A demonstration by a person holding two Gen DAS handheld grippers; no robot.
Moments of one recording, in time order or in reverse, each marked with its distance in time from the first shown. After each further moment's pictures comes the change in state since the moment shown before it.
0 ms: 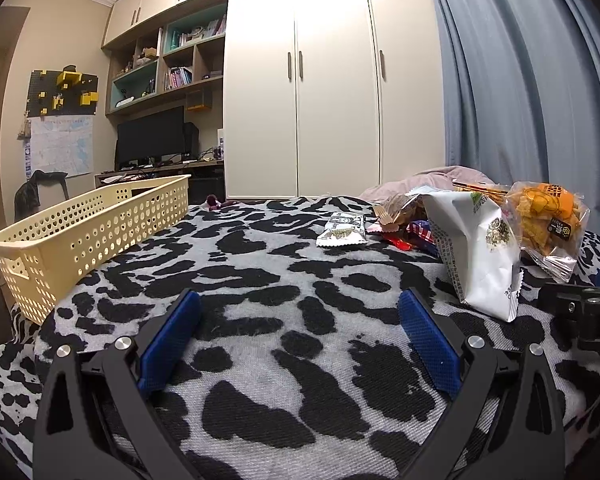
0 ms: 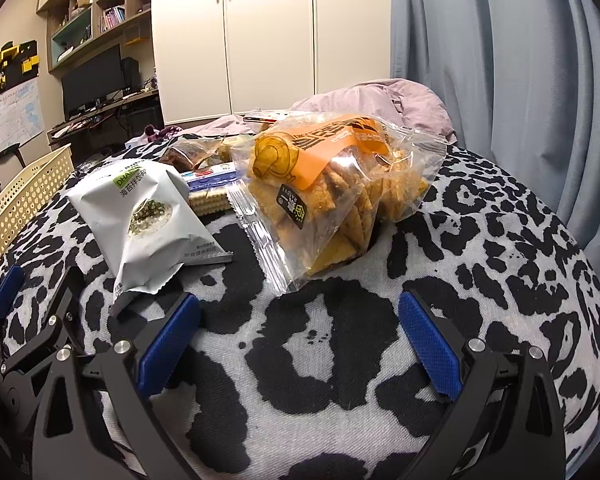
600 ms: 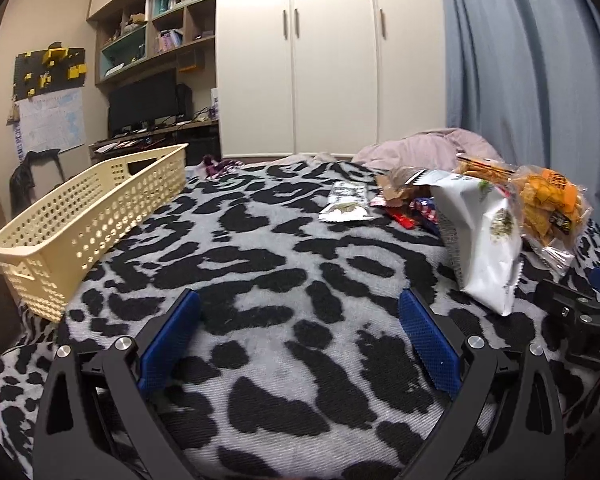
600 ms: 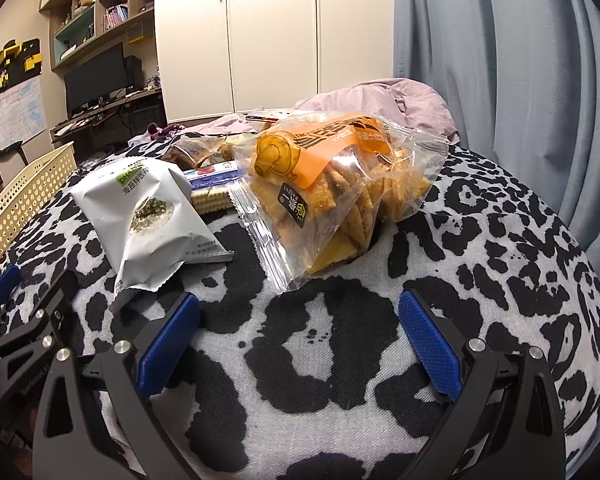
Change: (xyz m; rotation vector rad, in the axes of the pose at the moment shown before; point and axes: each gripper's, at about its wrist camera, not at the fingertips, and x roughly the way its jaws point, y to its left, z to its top) left arm 0.009 0.007 0.023 0.017 0.194 -0.001; right arm 0.000 0.001 0.002 -0.009 0.008 0.007
